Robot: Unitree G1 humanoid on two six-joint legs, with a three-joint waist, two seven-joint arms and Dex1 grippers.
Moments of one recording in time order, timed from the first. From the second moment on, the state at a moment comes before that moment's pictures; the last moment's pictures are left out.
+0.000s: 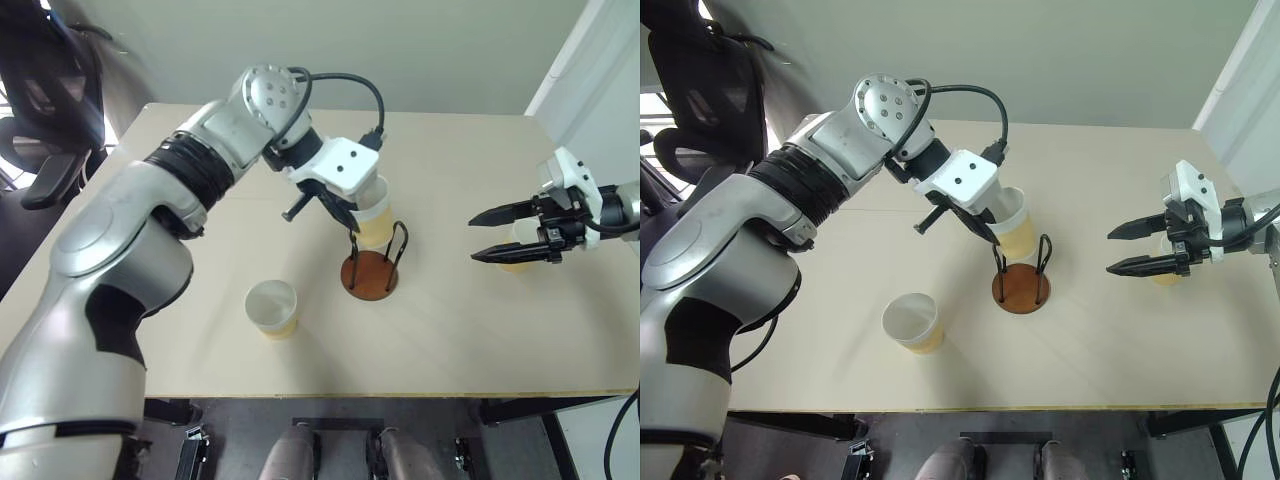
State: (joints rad) left arm -1.65 0.59 -1.10 0.84 -0.48 -0.34 -1.57; right arm -0.76 -1.04 0.06 0.13 0.40 0.48 1.54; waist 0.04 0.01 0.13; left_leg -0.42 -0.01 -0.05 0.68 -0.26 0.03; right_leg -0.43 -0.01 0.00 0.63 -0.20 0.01
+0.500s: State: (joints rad) left arm -1.65 0.61 -1.15 0.84 -0.51 -0.35 -1.57; right arm -0.76 -1.04 0.06 0.13 0.40 0.48 1.54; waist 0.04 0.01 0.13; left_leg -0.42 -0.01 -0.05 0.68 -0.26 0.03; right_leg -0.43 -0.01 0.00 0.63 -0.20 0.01
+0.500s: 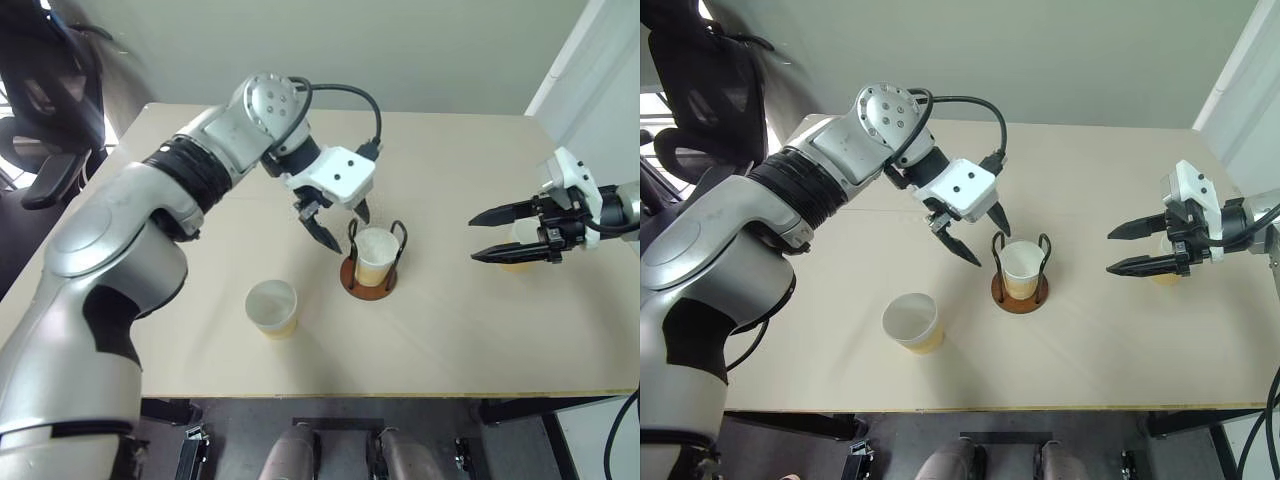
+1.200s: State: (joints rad) left arm -1.43 0.60 -0.40 0.75 -0.50 0.25 -1.58; right arm -0.76 -1.02 0.06 0.16 0.38 0.46 1.48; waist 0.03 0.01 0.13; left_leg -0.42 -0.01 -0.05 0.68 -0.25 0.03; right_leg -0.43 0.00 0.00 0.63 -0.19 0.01
